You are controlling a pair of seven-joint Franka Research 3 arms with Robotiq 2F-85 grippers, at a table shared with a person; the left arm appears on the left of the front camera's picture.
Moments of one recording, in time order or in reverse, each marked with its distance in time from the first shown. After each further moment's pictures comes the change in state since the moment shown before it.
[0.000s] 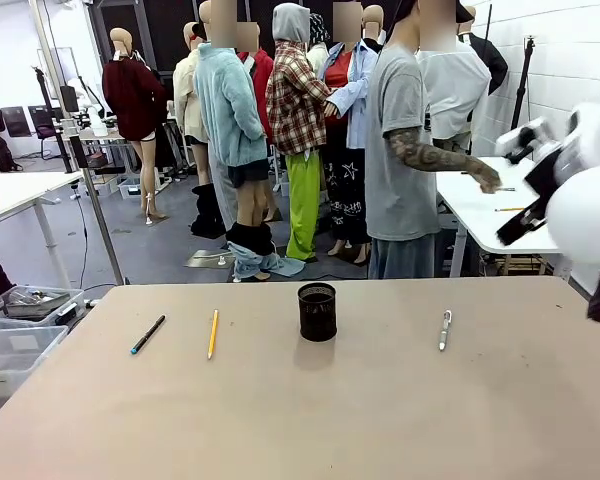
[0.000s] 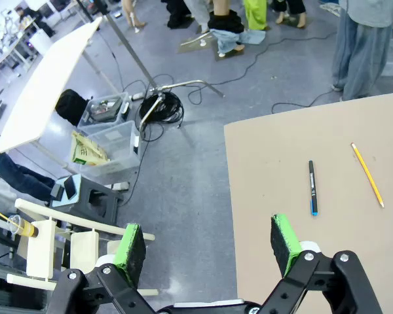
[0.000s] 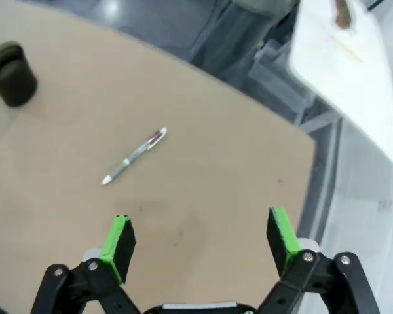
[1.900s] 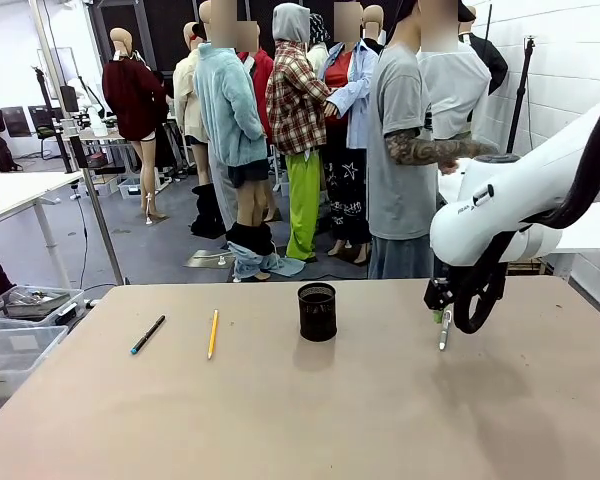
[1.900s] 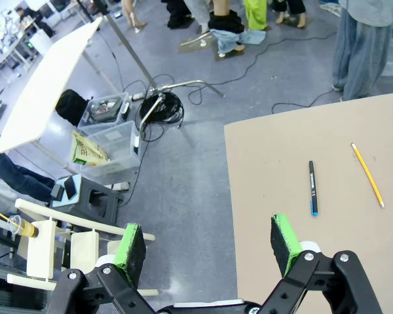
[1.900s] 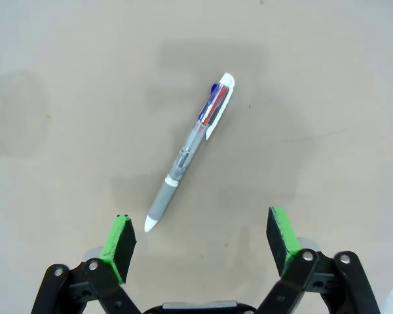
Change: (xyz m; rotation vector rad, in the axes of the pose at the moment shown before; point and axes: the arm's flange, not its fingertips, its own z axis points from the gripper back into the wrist) left arm 0.000 0.000 0.000 0.000 0.000 -0.001; right arm 0.025 0.040 -0.212 0.182 0.546 -0.395
